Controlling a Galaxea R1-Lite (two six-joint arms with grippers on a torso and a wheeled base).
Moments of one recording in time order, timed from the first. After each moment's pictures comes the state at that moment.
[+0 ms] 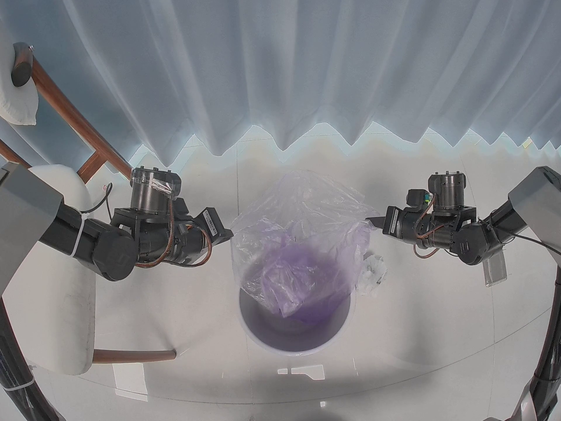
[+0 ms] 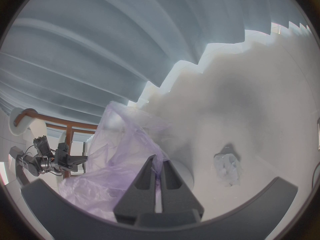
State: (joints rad) left arm -0.35 1.99 -1.05 -0.44 -0.24 -0.77; right arm 0.25 2.16 -1.14 -0.58 0.44 0.43
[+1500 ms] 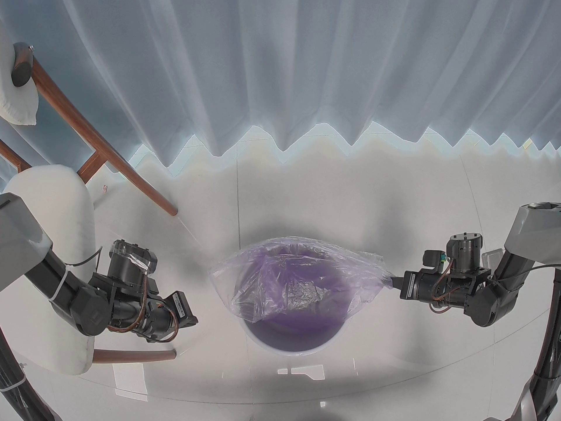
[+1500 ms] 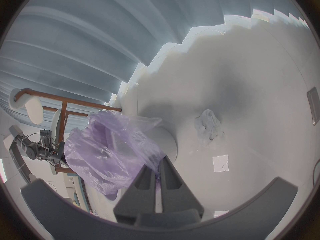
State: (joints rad) left arm -0.29 1.93 -0.62 -0.42 -0.23 -0.77; right arm 0.21 2.19 -0.62 -1.01 0.46 0.35
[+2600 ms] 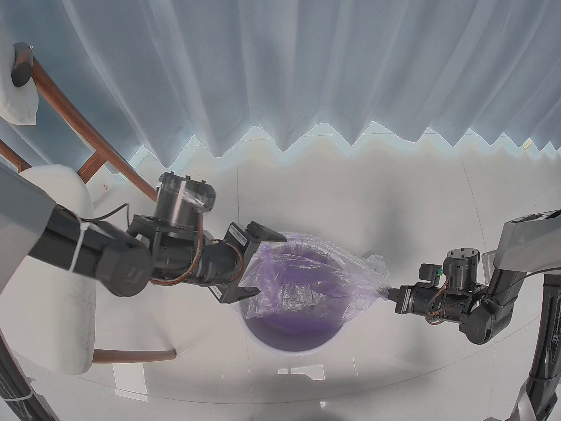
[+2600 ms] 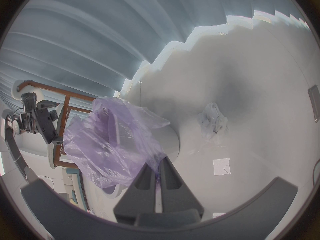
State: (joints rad) left arm -0.52 1.92 -1.03 -0.29 -0.33 -1.32; right arm 0.25 2.25 -0.51 -1.22 0.44 0.35
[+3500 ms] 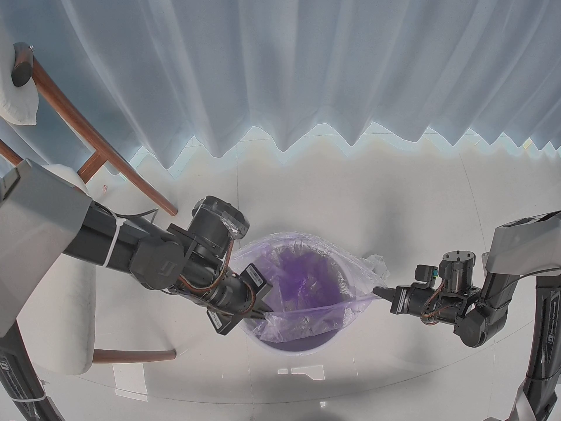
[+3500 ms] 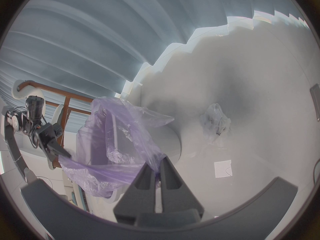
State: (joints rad) left arm -0.57 2.03 -1.18 0.13 -0.33 -1.22; right arm 0.26 2.30 -0.52 -1.29 0.42 0.37
